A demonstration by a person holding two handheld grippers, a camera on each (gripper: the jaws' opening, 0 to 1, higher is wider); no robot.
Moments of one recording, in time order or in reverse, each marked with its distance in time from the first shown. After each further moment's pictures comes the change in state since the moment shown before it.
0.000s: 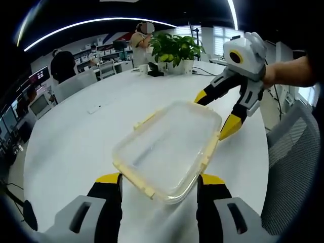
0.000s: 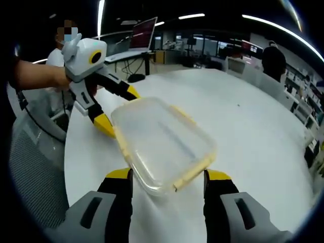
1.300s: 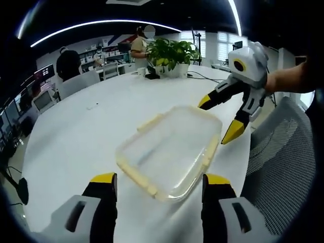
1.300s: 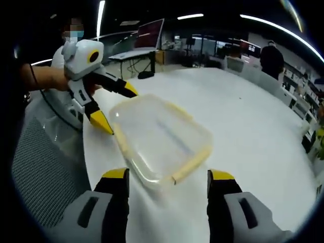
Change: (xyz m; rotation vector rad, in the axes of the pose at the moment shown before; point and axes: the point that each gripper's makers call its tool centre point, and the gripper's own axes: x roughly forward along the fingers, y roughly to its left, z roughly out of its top) left arm -0.041 -0.063 -0.024 -0.043 -0.033 0.012; right arm -0.041 0.058 -0.039 0.016 -0.006 -0.010
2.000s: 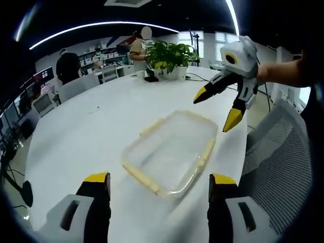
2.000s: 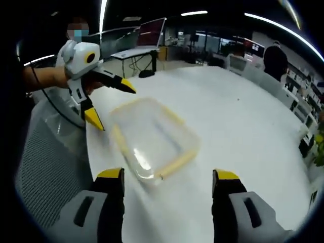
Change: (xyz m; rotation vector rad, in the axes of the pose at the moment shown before) left arm -0.018 0.001 0.006 0.005 -0.011 -0.001; right arm -0.024 -0.009 0.004 -0.018 0.038 0.014
